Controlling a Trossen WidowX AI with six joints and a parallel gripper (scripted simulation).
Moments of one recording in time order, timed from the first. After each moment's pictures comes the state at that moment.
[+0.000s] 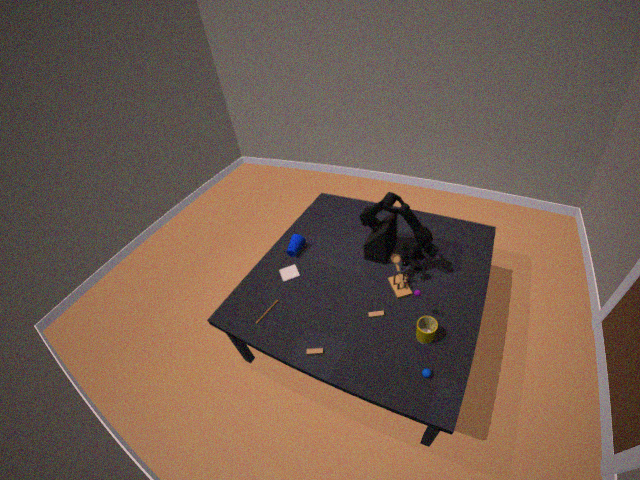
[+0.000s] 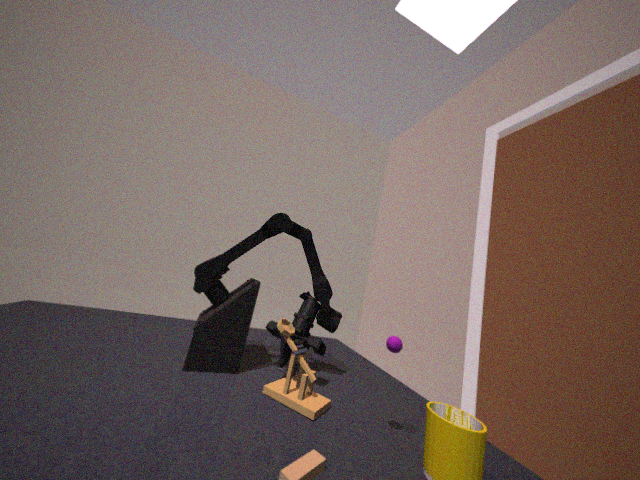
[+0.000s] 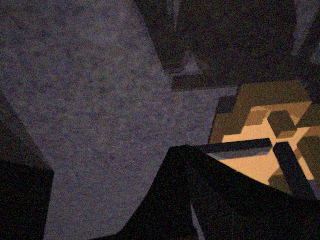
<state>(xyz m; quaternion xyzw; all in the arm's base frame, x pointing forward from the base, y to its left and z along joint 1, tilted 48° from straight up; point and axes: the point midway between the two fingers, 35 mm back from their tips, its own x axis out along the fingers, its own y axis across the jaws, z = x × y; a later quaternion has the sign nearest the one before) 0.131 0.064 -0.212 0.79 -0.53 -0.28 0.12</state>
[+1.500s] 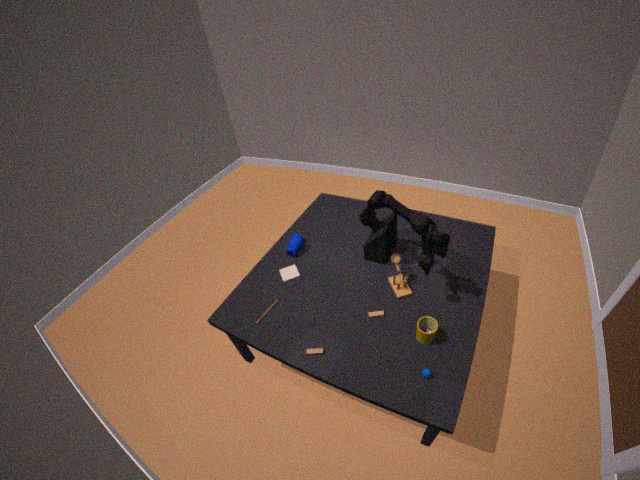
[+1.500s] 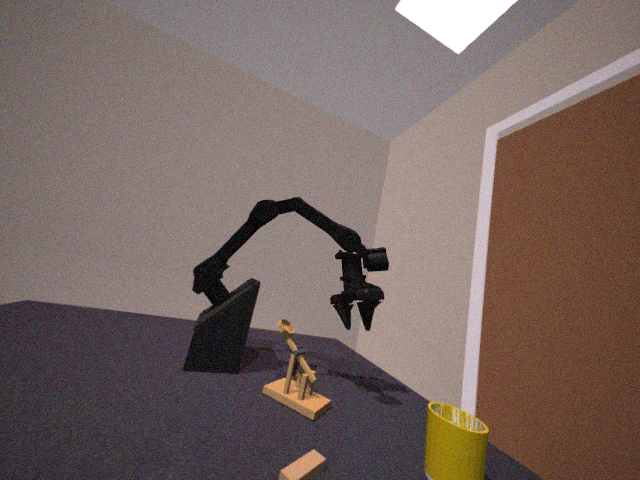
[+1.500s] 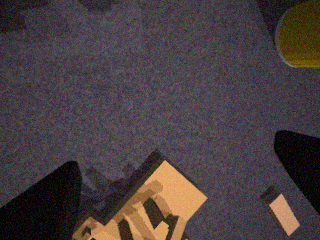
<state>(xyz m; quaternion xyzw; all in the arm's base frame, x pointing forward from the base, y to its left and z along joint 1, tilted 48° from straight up) 0.242 0.262 -0.212 0.69 -0.56 -0.30 -0.34</state>
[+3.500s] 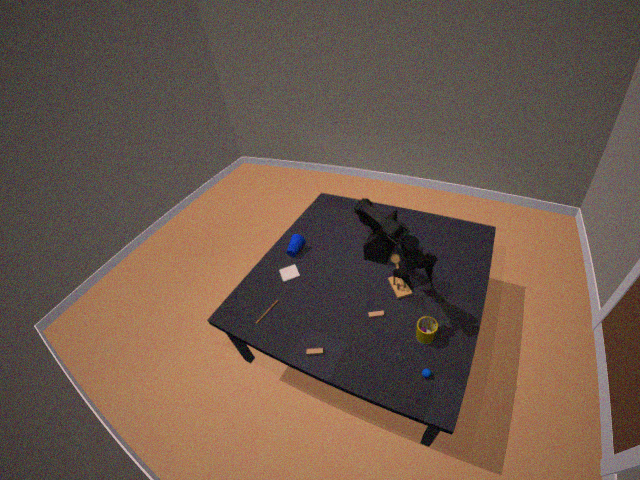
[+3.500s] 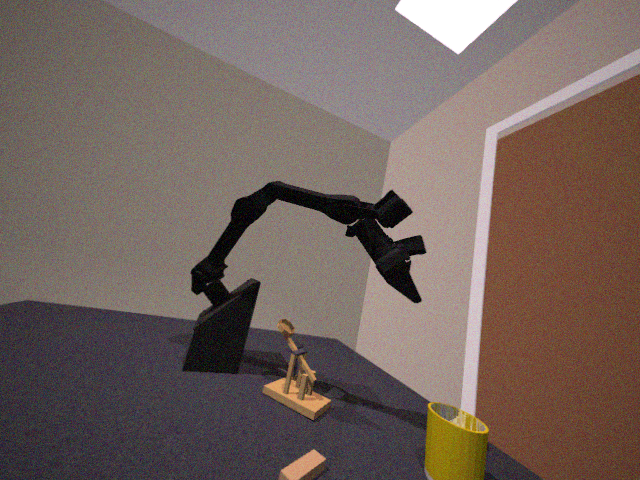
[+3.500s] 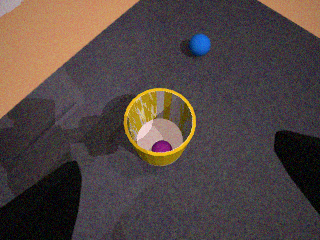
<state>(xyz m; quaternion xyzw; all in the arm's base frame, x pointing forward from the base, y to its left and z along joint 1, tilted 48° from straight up) 0.432 0.318 -0.137 0.47 -0.49 -0.18 -0.71</state>
